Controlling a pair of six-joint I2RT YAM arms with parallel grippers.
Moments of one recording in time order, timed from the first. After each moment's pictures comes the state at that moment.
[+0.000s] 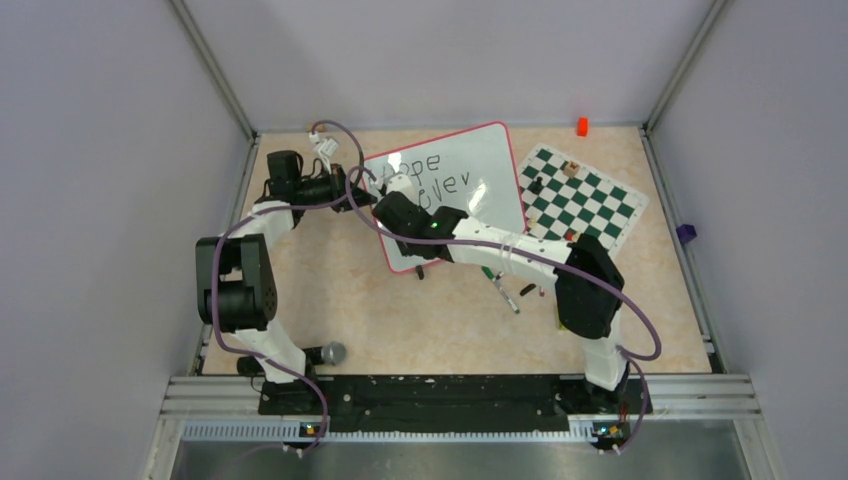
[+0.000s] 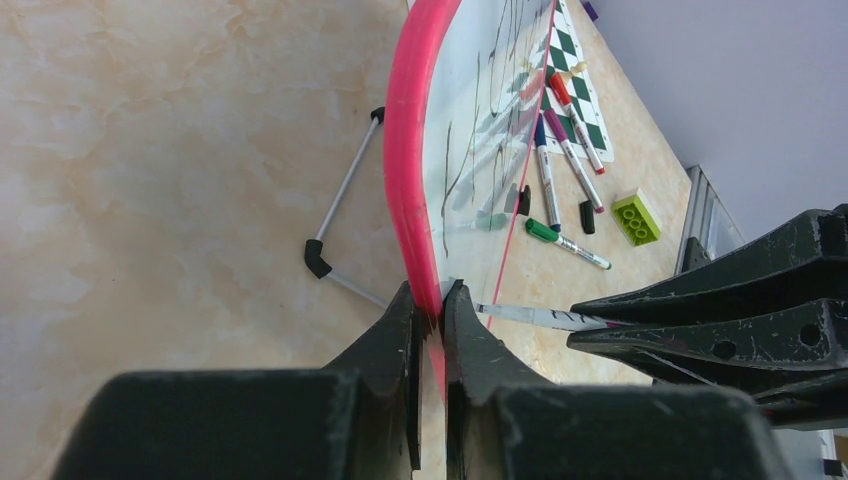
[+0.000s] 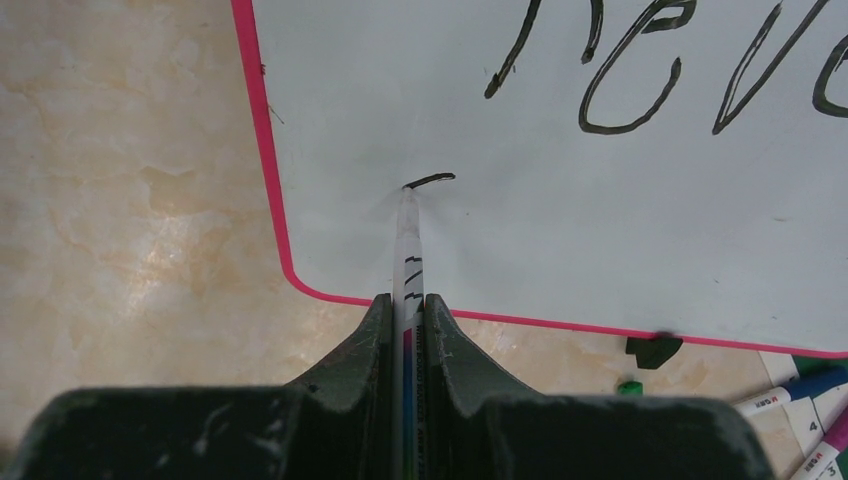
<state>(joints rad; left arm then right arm) 0.06 1.74 1.10 0.06 1.11 -0.14 1.03 1.96 1.68 -0.59 0.46 0.37</state>
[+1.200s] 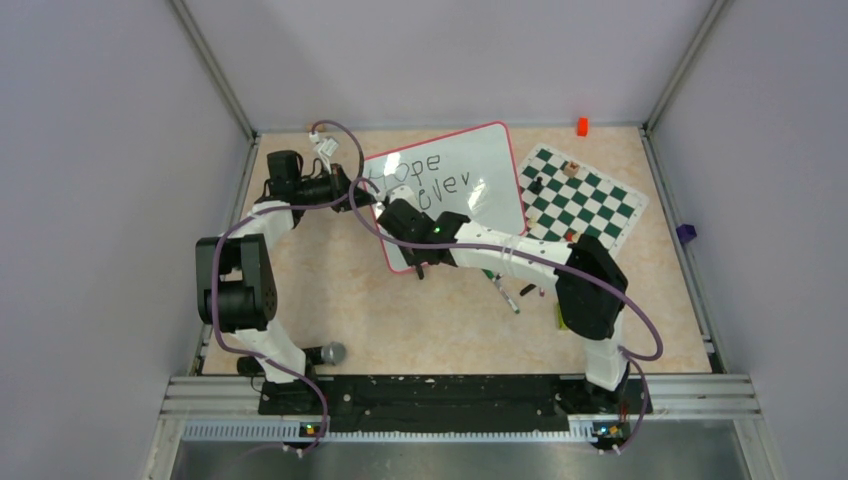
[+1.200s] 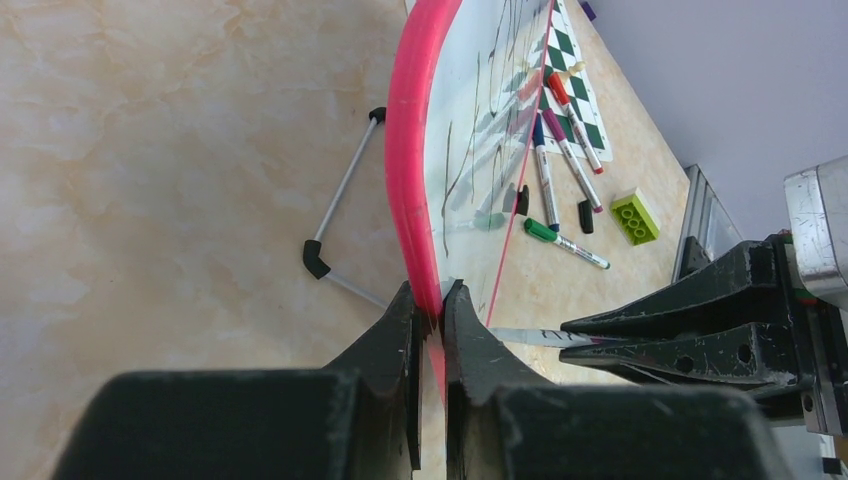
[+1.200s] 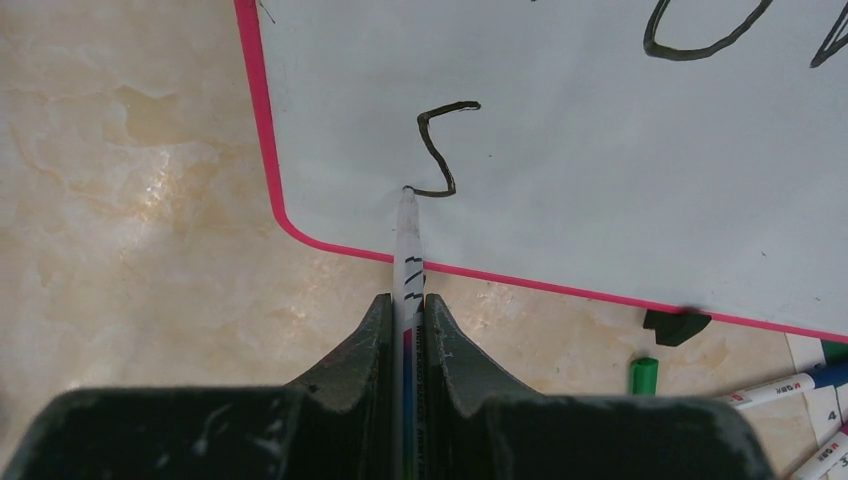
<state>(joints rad) 0.06 1.74 1.10 0.06 1.11 -0.14 1.03 1.94 1.61 -0.61 0.39 0.36</state>
